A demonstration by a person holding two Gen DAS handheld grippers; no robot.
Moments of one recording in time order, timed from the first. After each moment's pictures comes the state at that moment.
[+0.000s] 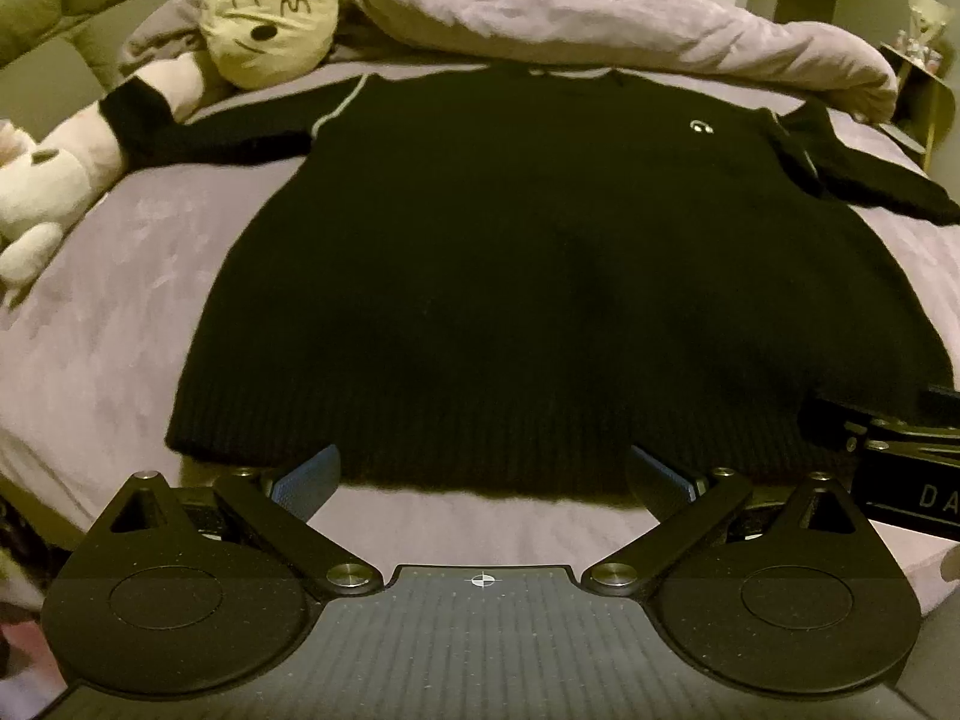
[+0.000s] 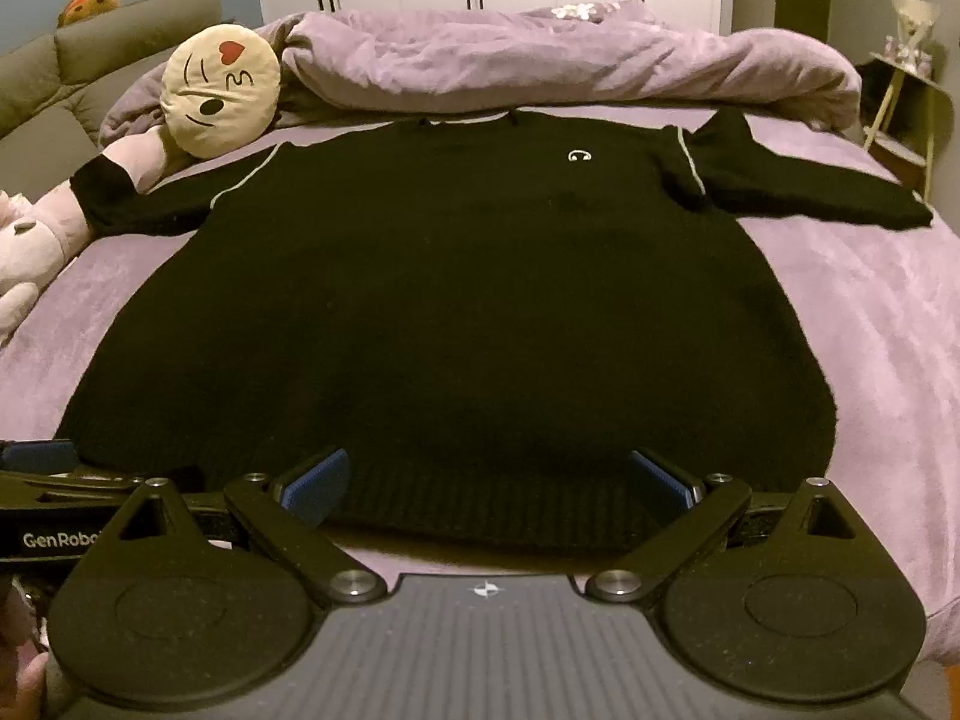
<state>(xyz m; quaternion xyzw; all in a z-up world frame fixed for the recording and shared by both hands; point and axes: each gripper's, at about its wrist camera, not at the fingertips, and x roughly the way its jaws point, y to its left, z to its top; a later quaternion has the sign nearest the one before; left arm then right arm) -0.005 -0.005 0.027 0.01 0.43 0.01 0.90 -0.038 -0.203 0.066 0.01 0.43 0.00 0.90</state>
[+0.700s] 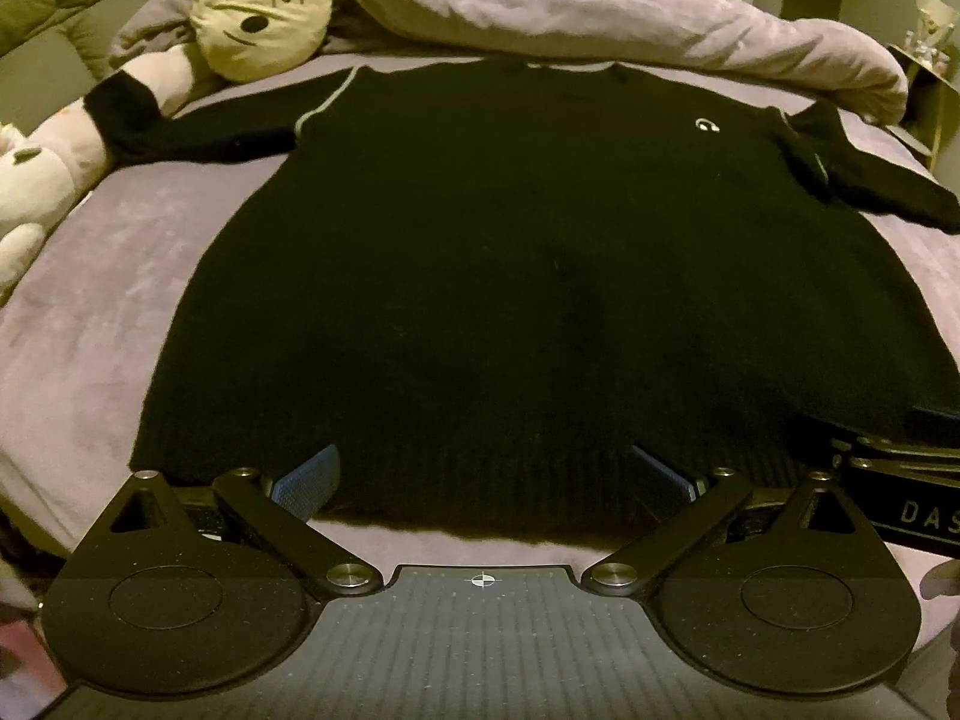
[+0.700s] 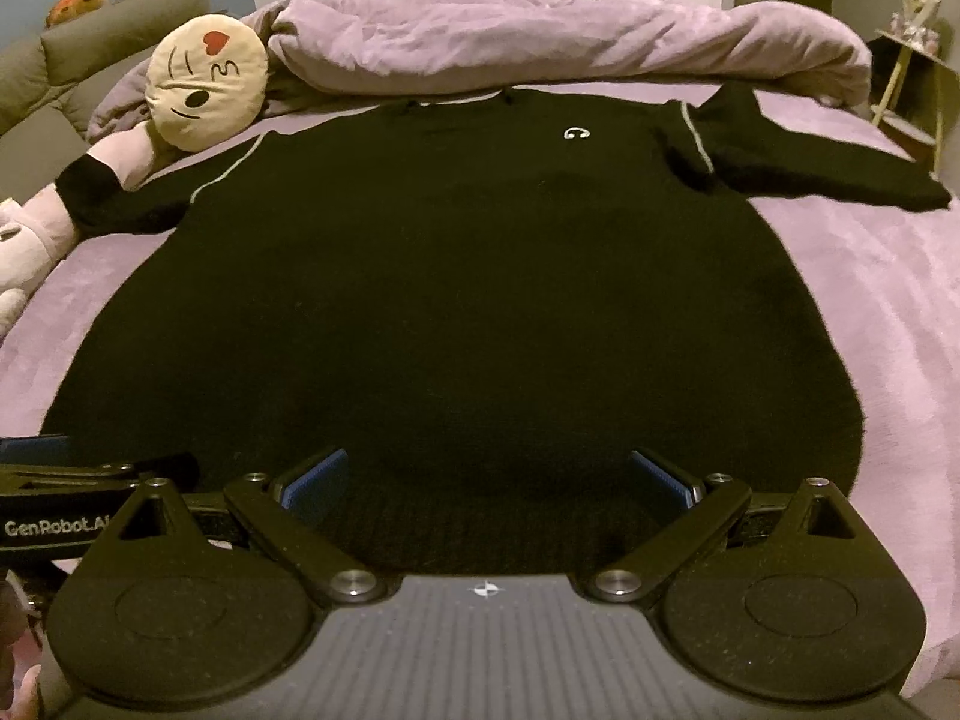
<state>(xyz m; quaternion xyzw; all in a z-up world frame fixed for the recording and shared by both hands) 0.022 -0.011 0.018 0.00 0.45 0.01 0.89 -0.013 -0.216 0.048 0.02 0.45 0.01 0.89</state>
